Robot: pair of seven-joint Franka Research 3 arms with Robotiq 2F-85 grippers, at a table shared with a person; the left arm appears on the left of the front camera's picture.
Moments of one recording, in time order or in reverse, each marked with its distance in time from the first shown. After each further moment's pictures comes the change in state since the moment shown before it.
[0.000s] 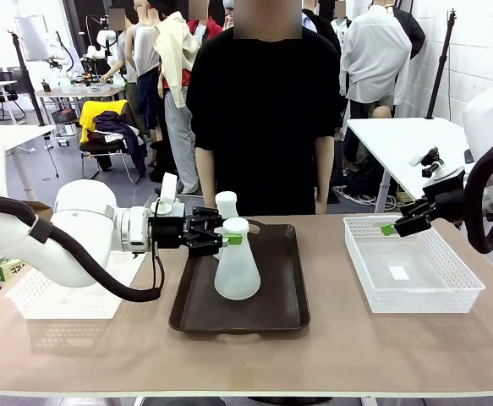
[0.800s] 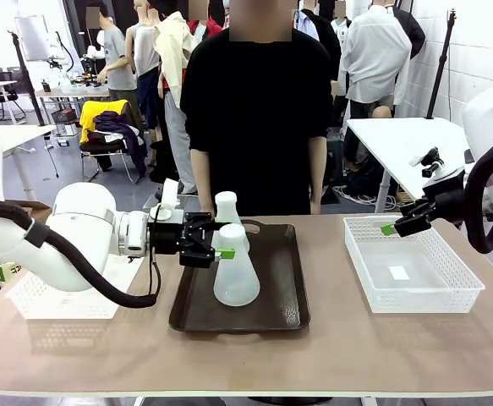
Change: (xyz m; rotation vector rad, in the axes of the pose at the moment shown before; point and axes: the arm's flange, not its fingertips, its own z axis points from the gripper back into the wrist) left arm -0.006 -0.010 0.007 0.004 0.088 0.003; right arm 0.000 0.000 0.000 0.000 0.000 0.000
